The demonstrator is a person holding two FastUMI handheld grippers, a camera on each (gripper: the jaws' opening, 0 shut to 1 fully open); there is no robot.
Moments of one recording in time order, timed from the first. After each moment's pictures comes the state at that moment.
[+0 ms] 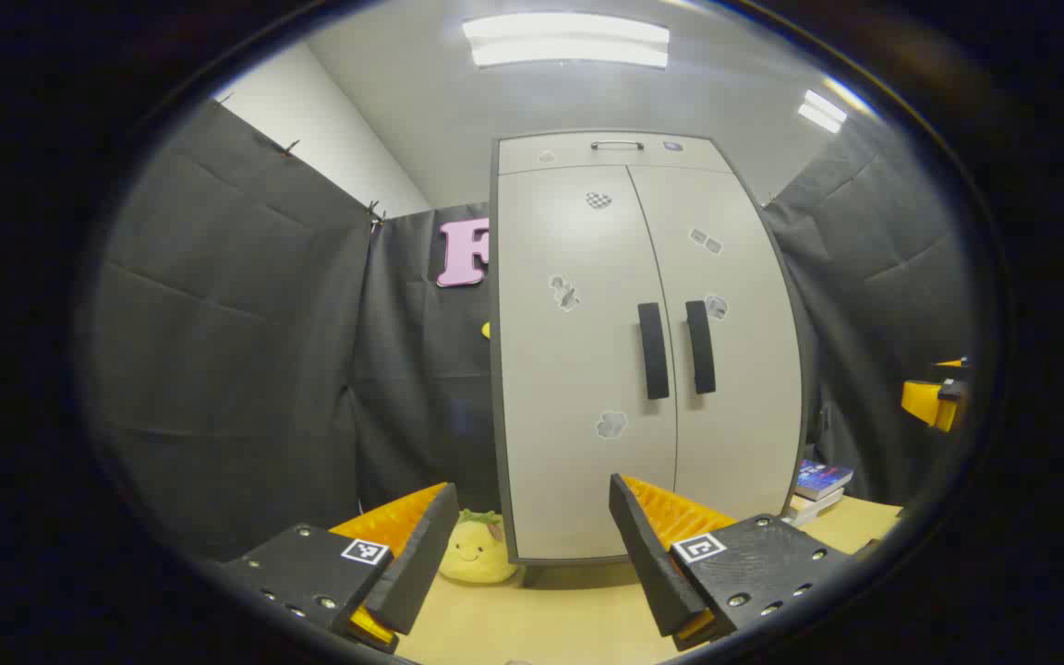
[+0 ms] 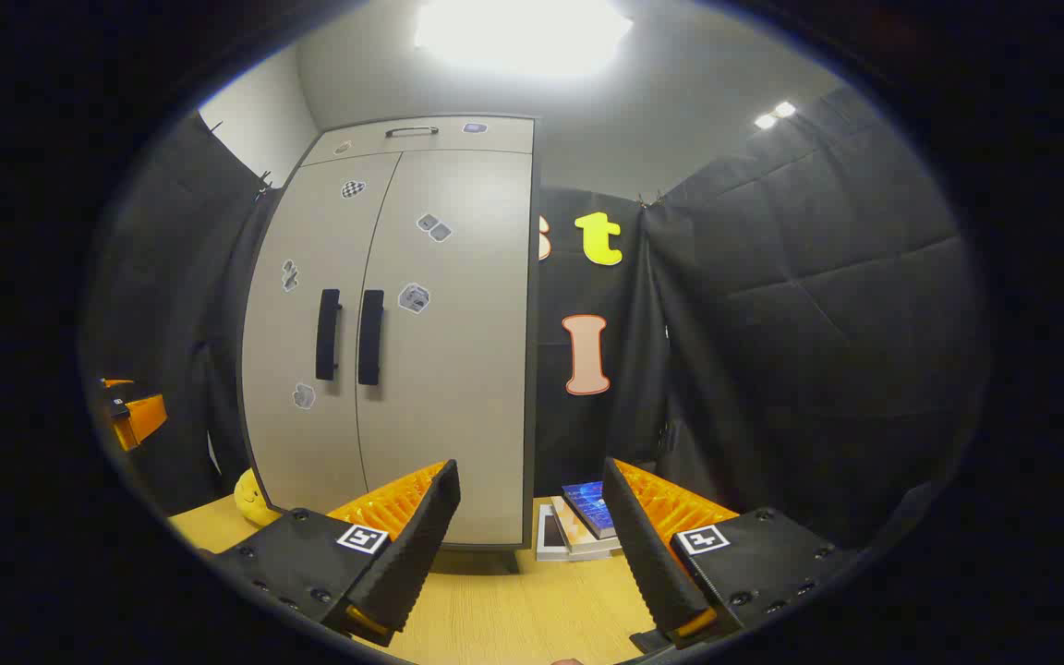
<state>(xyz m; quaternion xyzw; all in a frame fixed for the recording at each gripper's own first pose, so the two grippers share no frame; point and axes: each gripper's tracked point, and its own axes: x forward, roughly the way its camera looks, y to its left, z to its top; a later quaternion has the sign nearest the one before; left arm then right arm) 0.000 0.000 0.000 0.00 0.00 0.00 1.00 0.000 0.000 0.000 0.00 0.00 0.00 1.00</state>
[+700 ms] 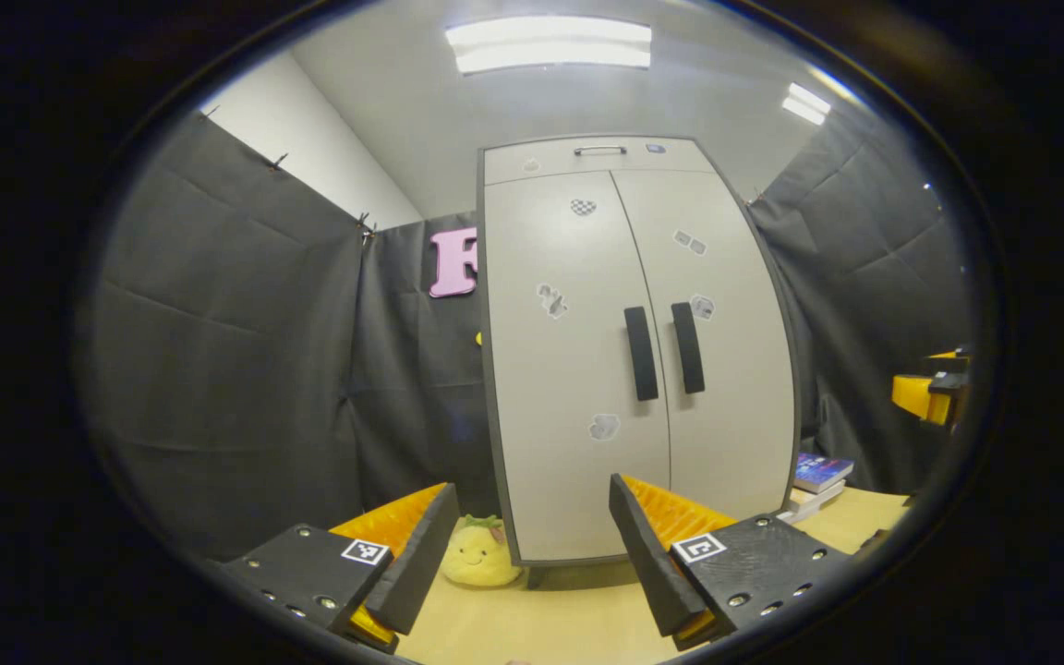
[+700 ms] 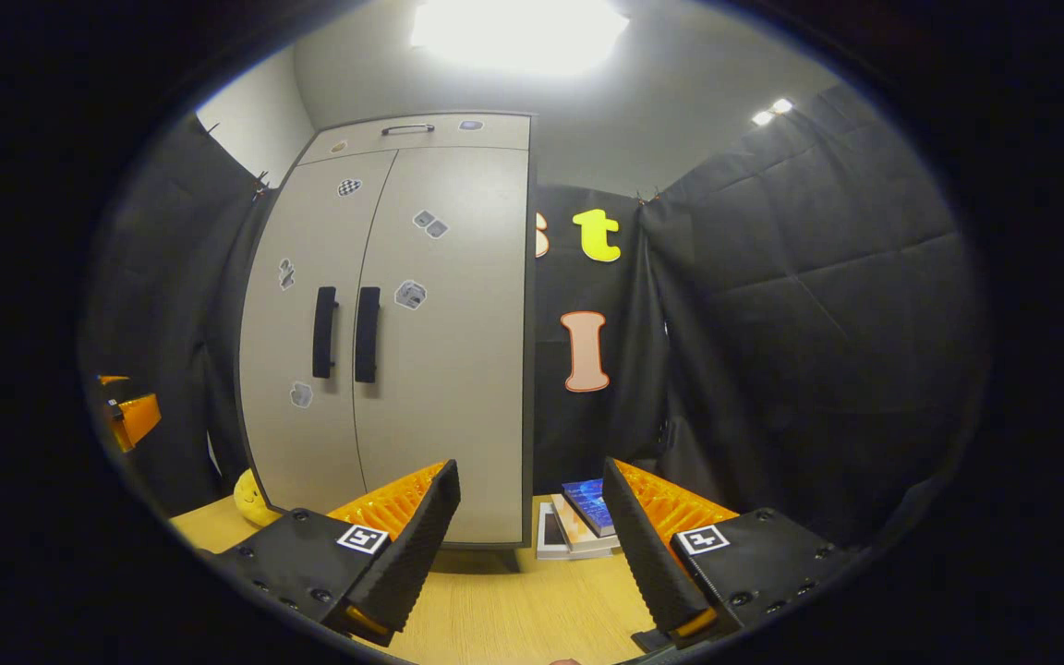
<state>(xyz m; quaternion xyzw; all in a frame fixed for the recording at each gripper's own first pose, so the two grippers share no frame) -0.010 -0.006 0.003 0.02 0.00 0.00 1.00 0.006 -0.002 -0.004 0.00 0.00 0.00 1.00</state>
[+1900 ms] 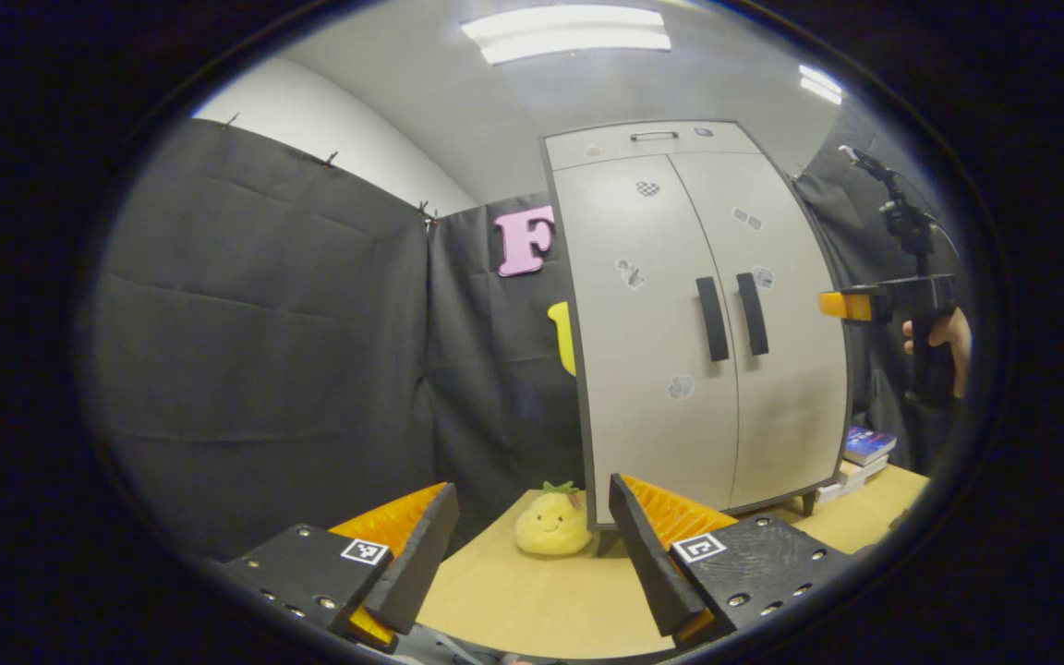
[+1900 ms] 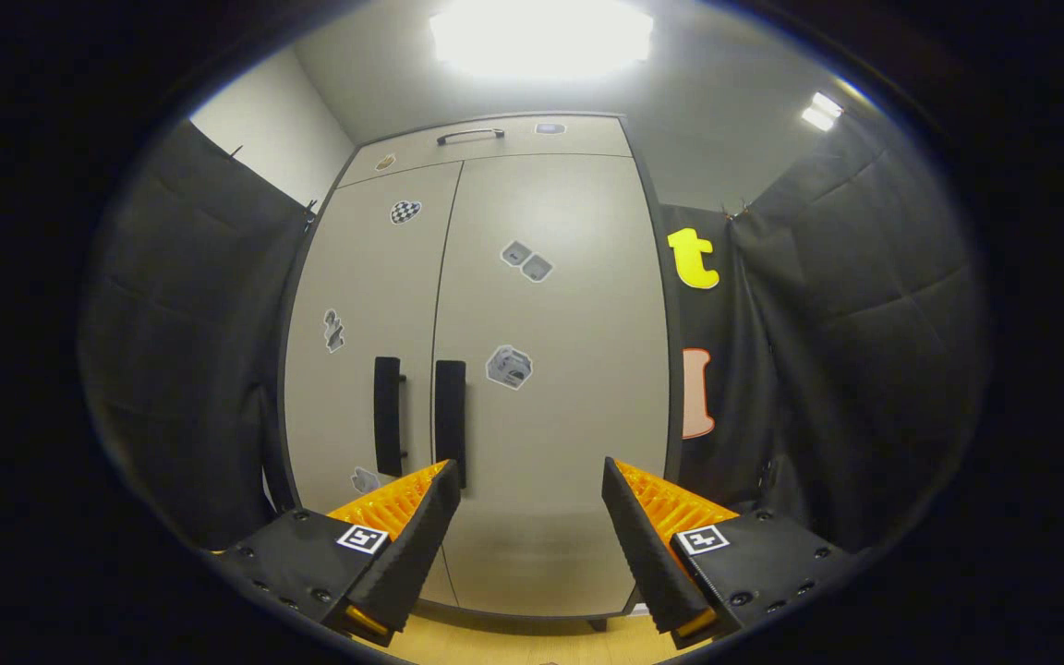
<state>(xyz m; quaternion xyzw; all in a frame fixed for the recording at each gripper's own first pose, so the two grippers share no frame) -0.081 0.085 -0.018 0.04 0.04 0.11 0.99 0.127 0.124 0.083 0.02 -0.04 0.13 0.99</state>
